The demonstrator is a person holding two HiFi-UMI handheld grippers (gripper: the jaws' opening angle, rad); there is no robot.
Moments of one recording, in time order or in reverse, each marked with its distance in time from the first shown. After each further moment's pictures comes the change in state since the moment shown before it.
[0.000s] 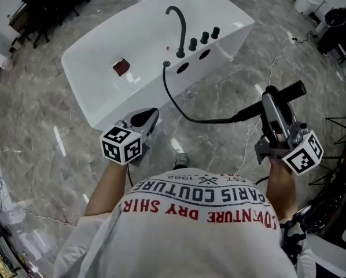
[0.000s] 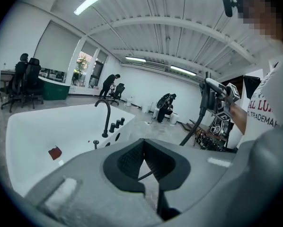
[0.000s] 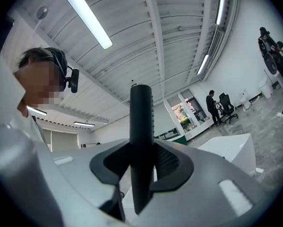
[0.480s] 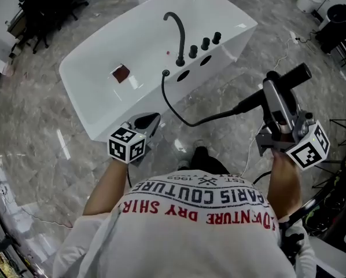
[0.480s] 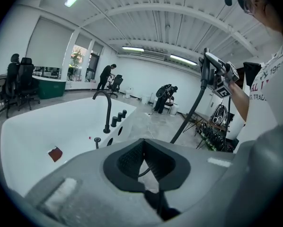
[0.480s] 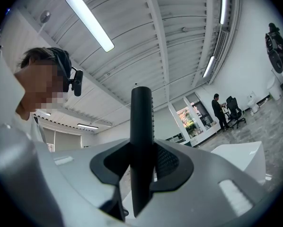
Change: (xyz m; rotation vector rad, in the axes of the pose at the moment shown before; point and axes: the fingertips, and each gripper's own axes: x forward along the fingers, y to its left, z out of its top) left arm 0.058 0.044 -0.011 0.039 0.122 -0.007; right arm 0.068 -0.031 0.036 -0.031 -0.047 0.066
